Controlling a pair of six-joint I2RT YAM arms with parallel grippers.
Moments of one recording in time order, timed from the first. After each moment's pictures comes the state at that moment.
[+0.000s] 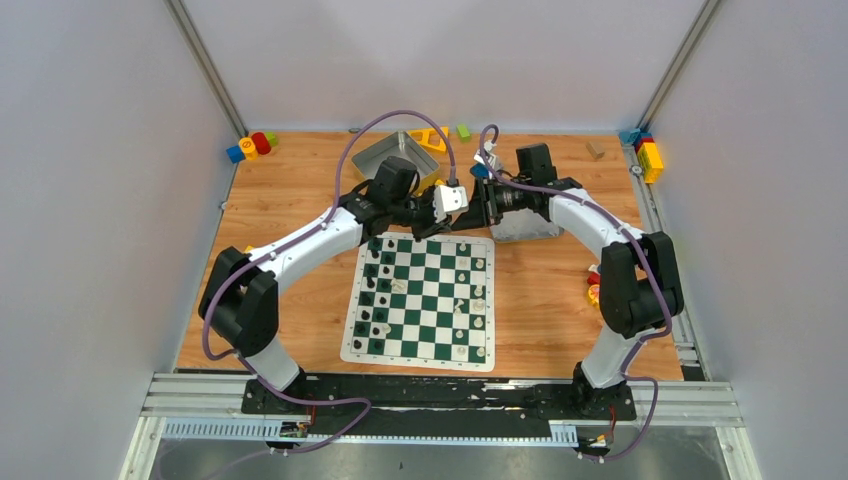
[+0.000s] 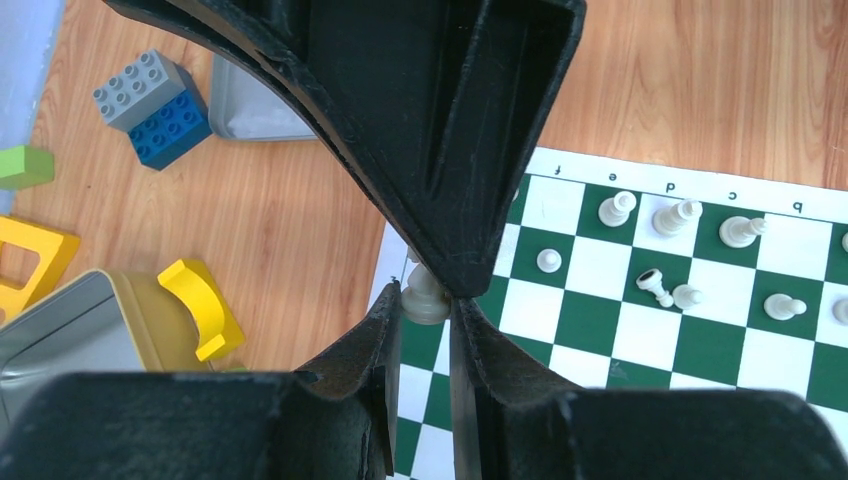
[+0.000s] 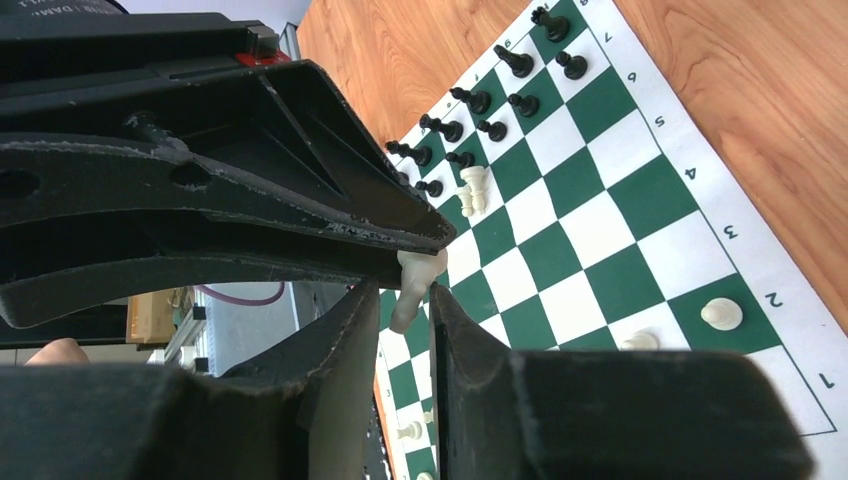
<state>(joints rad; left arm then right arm) -0.66 1.64 1.28 -0.27 0.56 0.61 0.30 1.75 1.28 -0.31 -1.10 0.16</state>
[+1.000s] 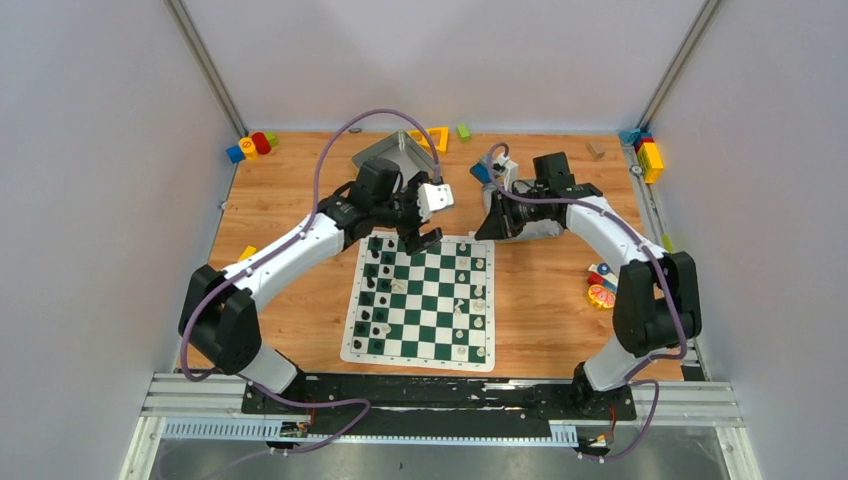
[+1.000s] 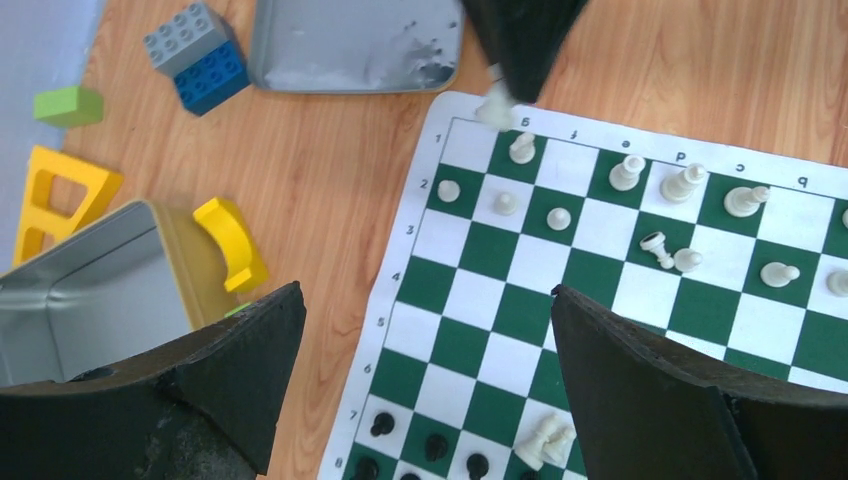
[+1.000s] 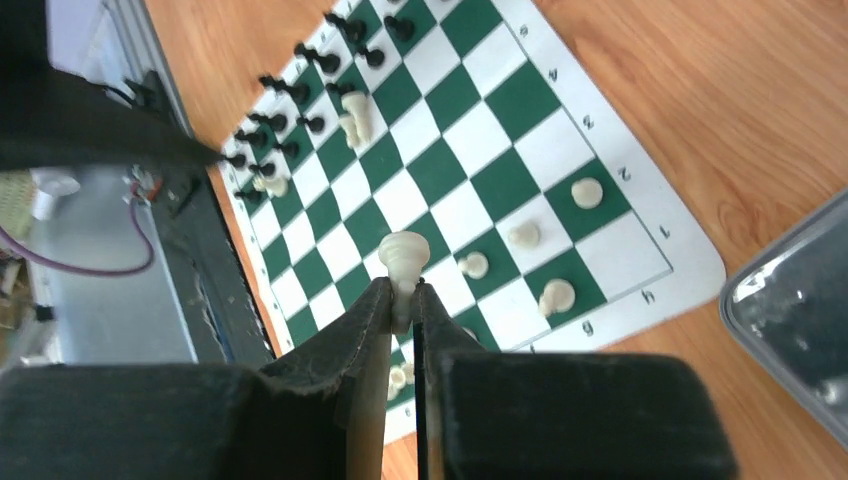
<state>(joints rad) -0.63 1.53 1.22 -0.32 0.50 0.61 0.25 1.65 1.21 -0.47 -0.91 -0.08</state>
